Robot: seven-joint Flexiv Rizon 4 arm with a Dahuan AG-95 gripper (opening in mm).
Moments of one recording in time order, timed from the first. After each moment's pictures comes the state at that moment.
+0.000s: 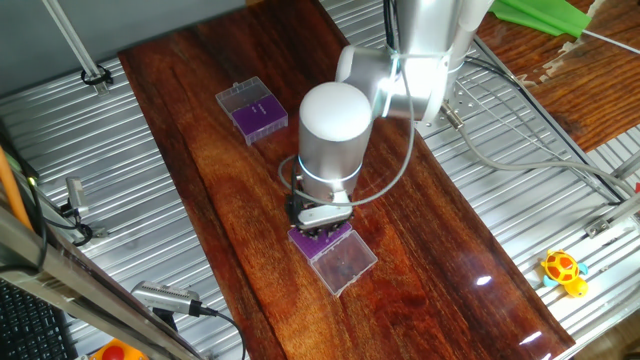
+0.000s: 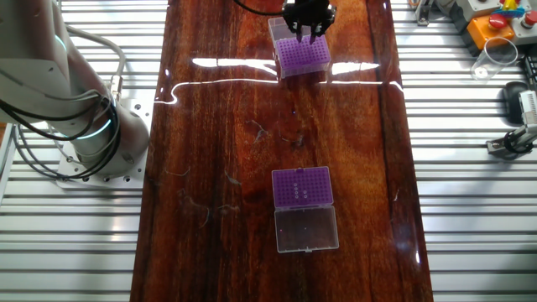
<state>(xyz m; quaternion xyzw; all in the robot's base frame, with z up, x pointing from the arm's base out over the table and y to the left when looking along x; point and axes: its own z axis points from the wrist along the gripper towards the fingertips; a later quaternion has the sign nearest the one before) 0.448 0.247 0.066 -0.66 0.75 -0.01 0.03</state>
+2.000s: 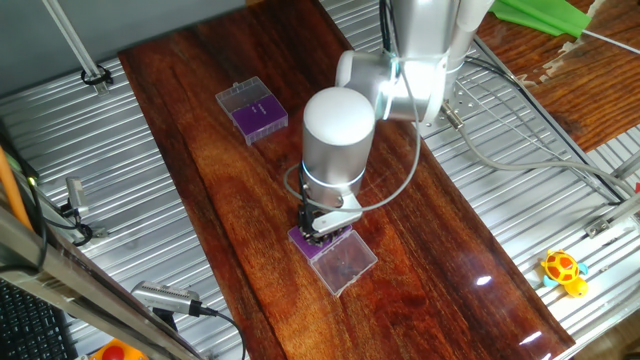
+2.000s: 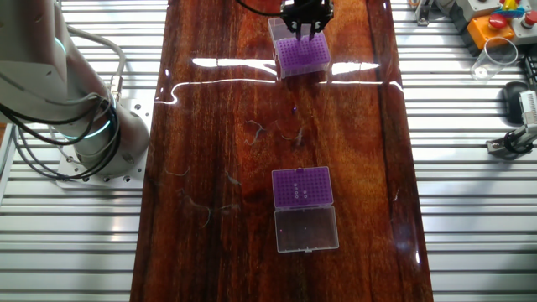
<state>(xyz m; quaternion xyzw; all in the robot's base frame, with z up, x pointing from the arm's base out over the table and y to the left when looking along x) 0.446 0.259 0.059 -0.70 0.71 0.00 0.03</state>
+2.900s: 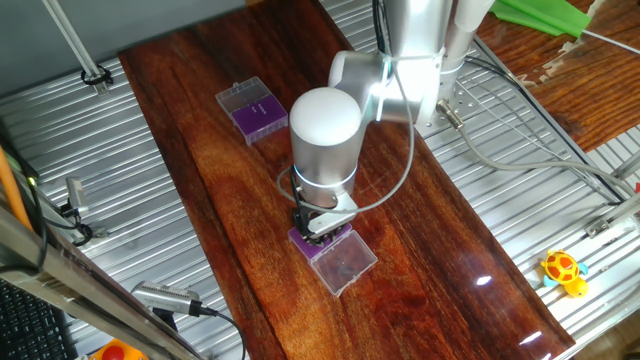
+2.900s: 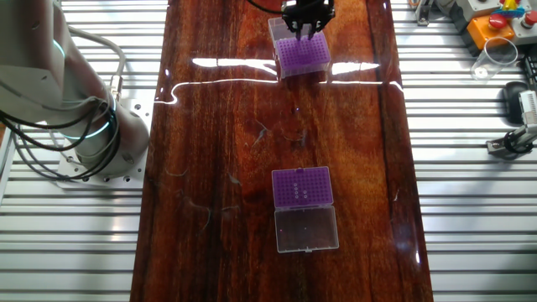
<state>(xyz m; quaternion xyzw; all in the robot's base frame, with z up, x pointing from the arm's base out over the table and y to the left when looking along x) 0.444 0.258 0.062 -0.72 0.69 0.02 0.02</state>
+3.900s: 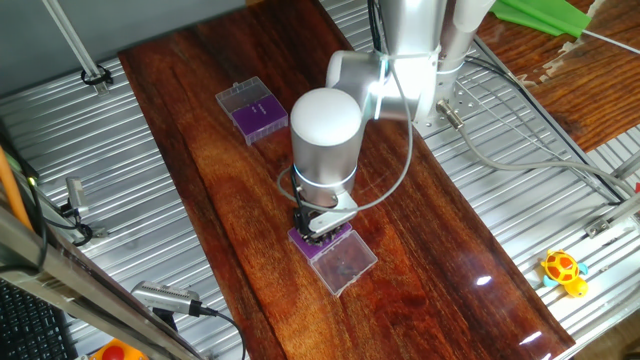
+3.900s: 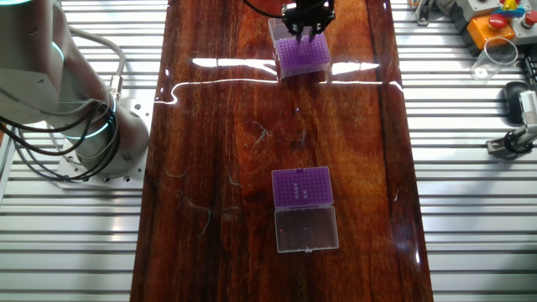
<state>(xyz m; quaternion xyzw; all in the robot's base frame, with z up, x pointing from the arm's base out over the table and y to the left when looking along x) 0.445 0.255 0.057 -0.72 0.69 0.02 0.02</state>
